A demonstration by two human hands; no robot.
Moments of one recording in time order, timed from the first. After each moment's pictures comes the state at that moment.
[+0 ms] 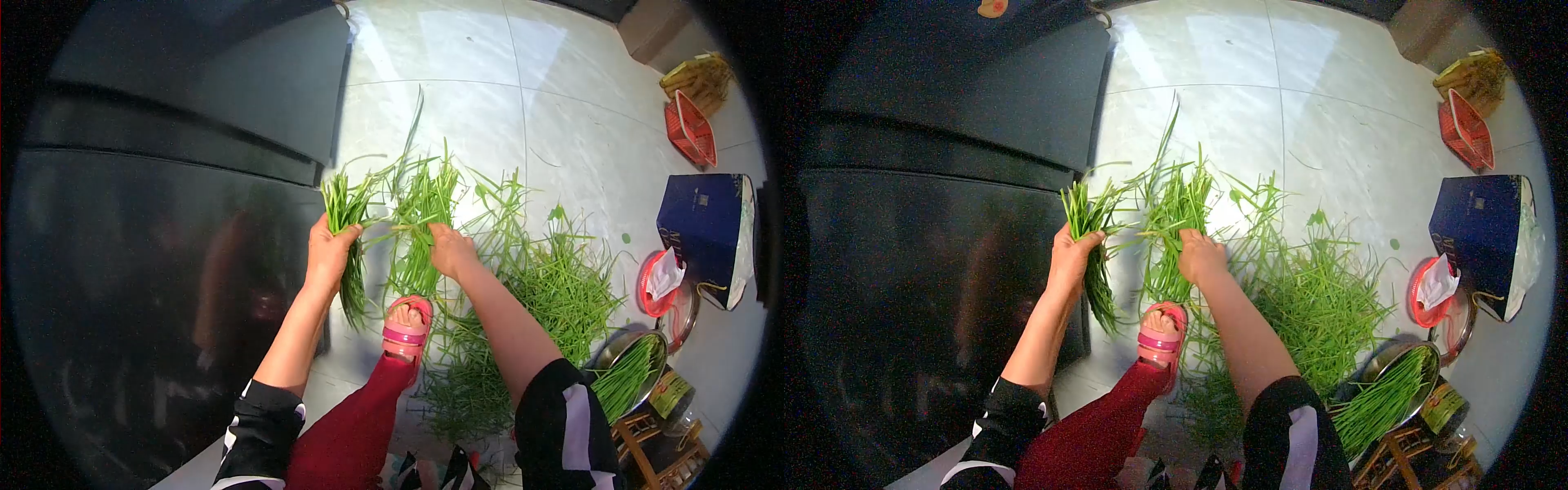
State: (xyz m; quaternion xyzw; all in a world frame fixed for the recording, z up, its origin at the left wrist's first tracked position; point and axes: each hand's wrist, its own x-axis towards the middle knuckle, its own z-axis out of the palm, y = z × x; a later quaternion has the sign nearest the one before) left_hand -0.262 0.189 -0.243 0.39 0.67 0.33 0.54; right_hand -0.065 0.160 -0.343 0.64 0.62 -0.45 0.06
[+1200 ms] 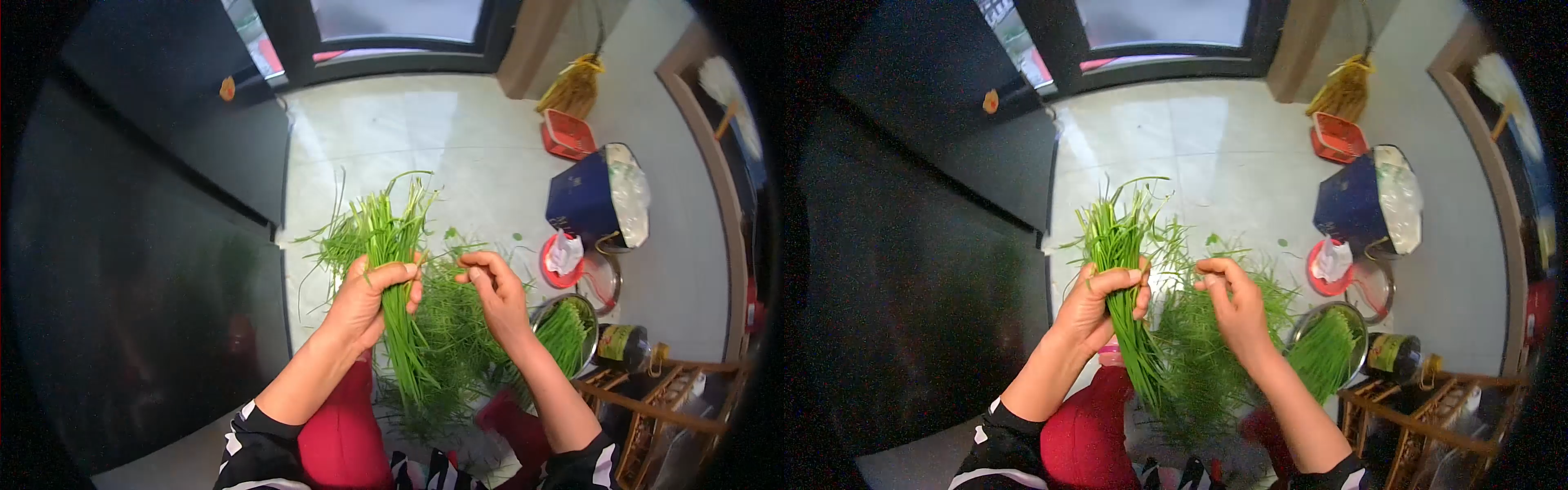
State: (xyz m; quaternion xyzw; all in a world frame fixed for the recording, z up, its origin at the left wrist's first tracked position) left_hand -0.116 0.088 -0.015 0.25 0.36 0.31 0.84; right_hand 0.060 0.006 -0.053 0.66 0.46 -0.33 -0.49
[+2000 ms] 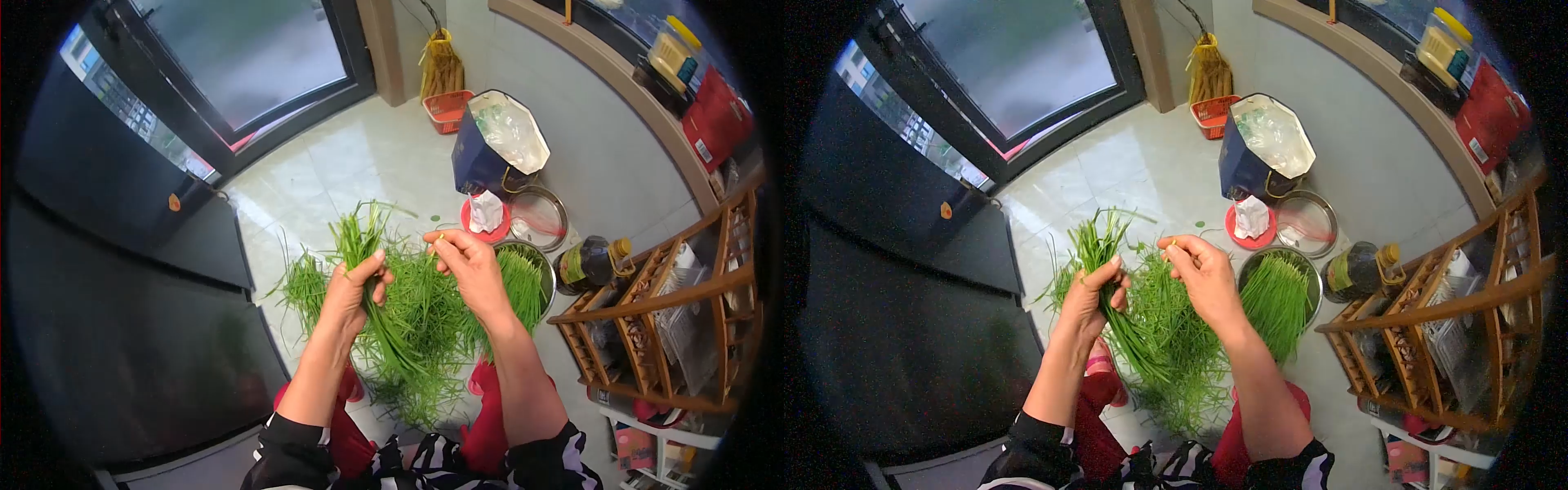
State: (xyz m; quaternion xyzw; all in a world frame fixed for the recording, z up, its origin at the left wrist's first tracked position) left_hand 0.003 -0.016 0.033 0.39 0.38 0.21 0.81; right_hand 0.147 -0.131 0.034 0.59 0.29 -0.35 -0.66
